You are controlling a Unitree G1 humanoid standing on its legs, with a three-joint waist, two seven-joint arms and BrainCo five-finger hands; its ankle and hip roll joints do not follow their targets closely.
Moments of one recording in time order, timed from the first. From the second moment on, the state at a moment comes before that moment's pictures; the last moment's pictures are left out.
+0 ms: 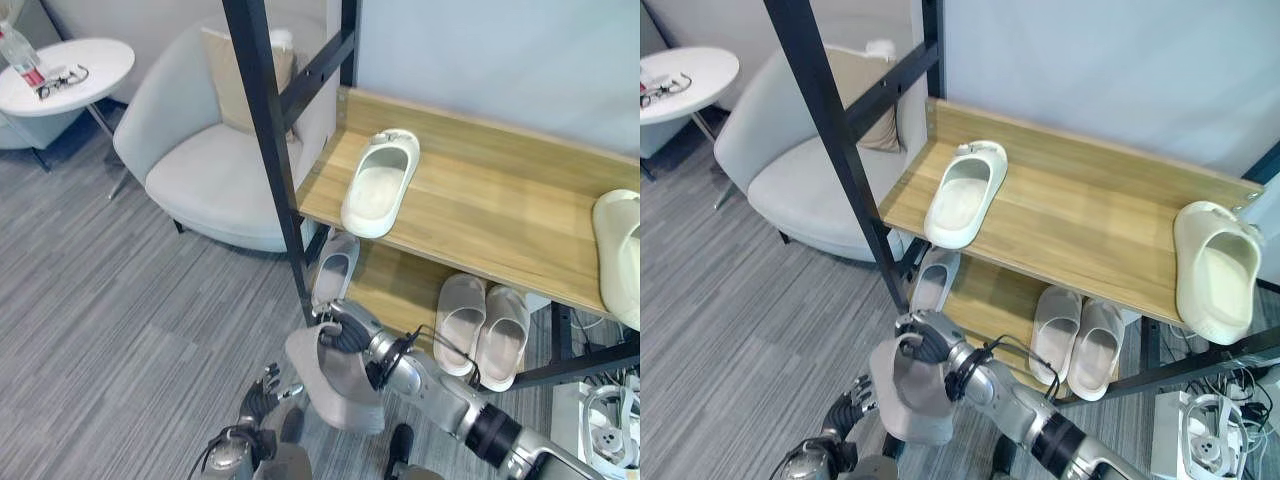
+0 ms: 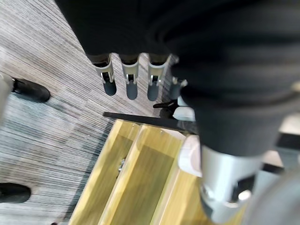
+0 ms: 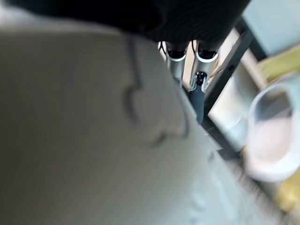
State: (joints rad) left arm -0.01 0.25 -0.38 0.60 -0.49 -0.21 0.10; right arm -0.60 -0.32 0.79 0.51 -0.60 -0.11 -0.29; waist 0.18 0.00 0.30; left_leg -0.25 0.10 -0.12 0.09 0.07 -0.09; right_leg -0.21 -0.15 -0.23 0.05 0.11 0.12
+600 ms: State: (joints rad) left arm -0.36 0.51 -0.46 0.40 -0.07 -0.27 0.36; right arm -1.03 -0.62 0.58 0.75 -0.76 0.12 -0.68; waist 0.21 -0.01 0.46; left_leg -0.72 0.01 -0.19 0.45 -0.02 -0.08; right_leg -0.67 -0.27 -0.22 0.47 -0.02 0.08
